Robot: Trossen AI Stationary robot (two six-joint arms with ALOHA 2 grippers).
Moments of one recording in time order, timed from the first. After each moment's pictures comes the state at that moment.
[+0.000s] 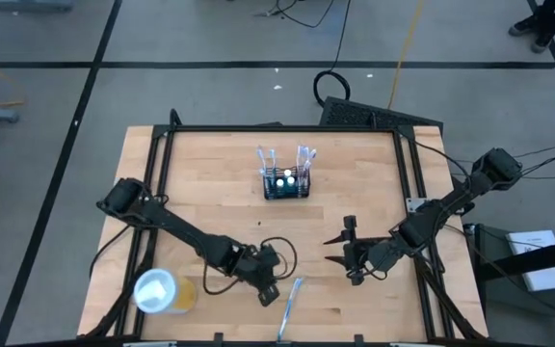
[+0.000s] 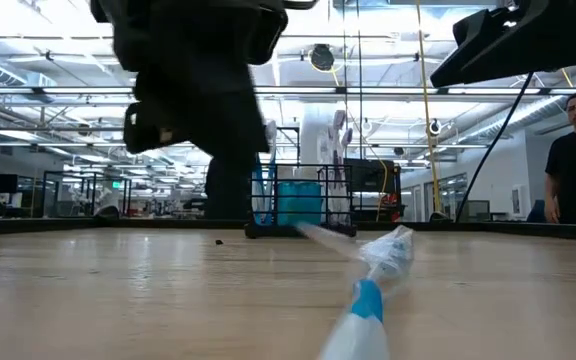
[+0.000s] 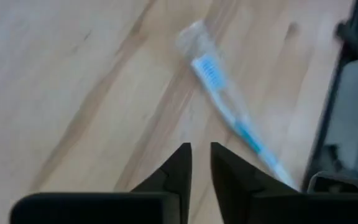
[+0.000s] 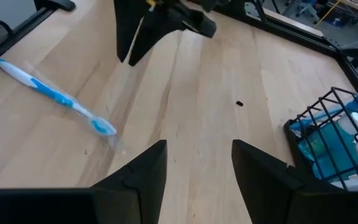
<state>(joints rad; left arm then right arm) -0.45 1.88 1.23 -0.29 -0.10 -0.97 0.61 1.25 0.62 0.06 0.55 0.03</state>
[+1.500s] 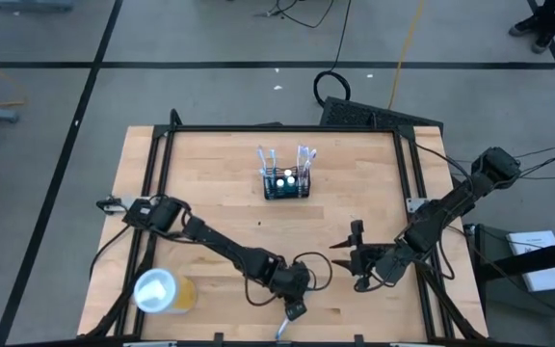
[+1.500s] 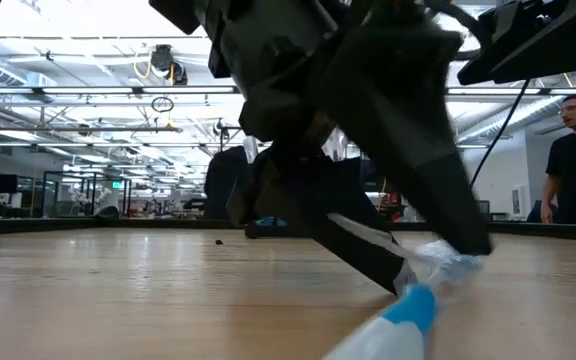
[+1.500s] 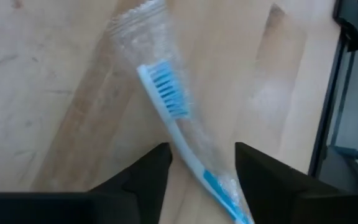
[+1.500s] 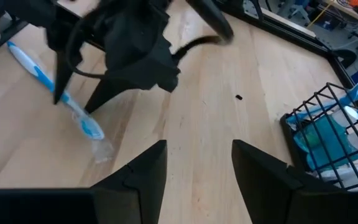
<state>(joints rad) -0.40 2.28 1.62 -0.38 0.10 -0.89 0.72 1.25 0.62 -0.01 0.66 0.09</state>
